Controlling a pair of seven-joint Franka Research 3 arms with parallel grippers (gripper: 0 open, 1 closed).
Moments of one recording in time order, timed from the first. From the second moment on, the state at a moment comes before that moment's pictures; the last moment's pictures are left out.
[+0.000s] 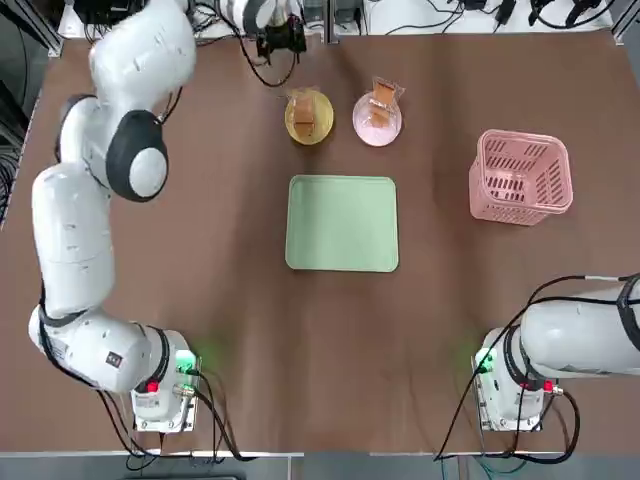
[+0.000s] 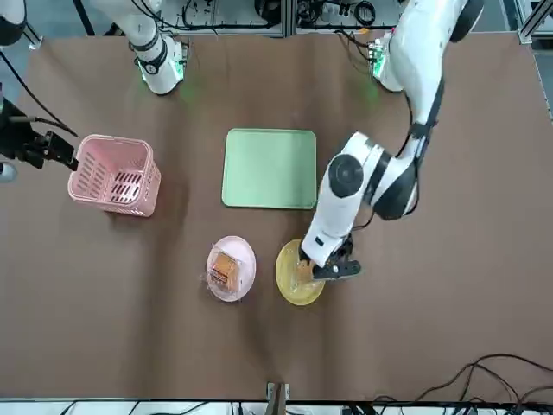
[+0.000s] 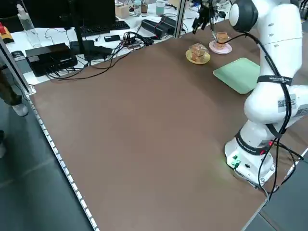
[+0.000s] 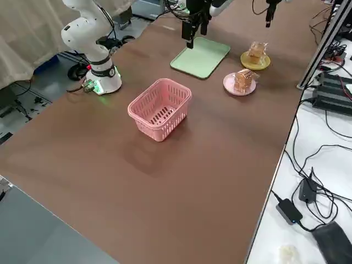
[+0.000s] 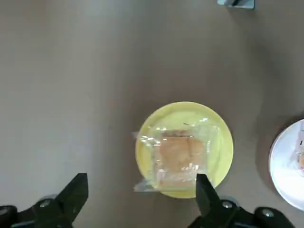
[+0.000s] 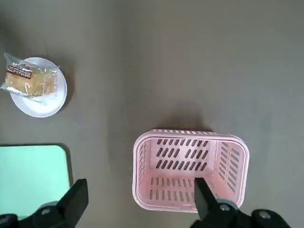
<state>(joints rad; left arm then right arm) -0.37 0.66 -0.23 -1.22 0.21 1.98 -0.66 -0.07 0.00 0.05 -1.63 0.04 1.61 0.04</state>
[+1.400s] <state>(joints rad) 0.07 -0.06 -0.21 -1.67 -0.04 1.76 -0.30 -0.06 -0.01 0.05 -1.63 0.04 1.61 0.04</state>
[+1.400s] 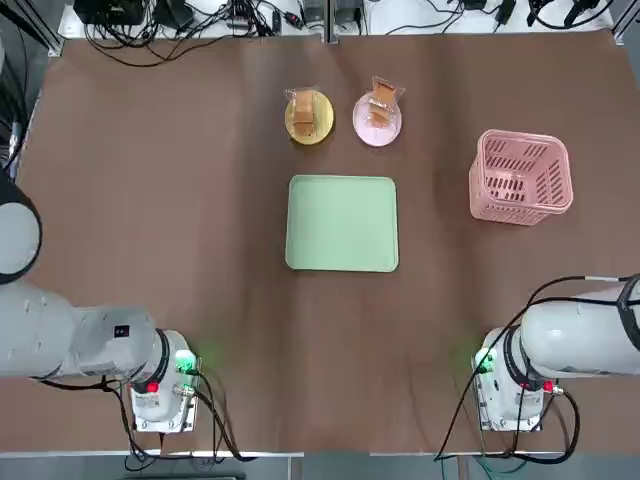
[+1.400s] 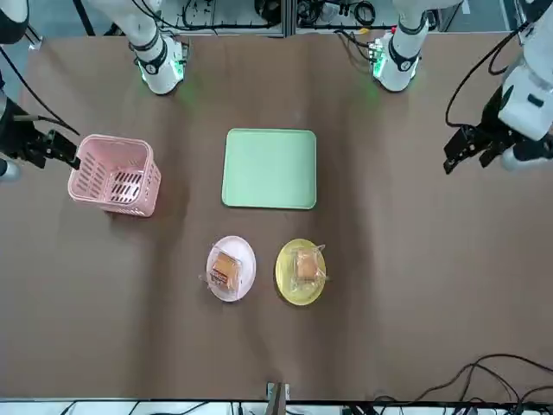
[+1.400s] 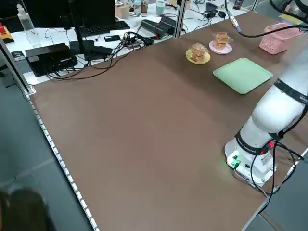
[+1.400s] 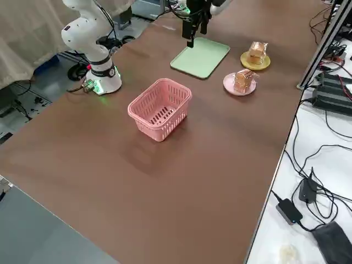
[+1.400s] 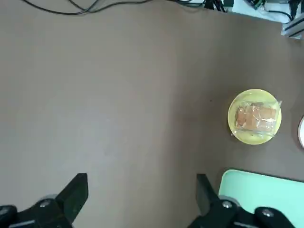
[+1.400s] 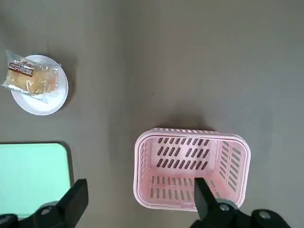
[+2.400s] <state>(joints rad) 0.08 -0.06 -0.21 -1.67 -0.04 1.75 -0.25 -0.06 -0.01 0.05 -1.63 0.04 1.61 0.04</state>
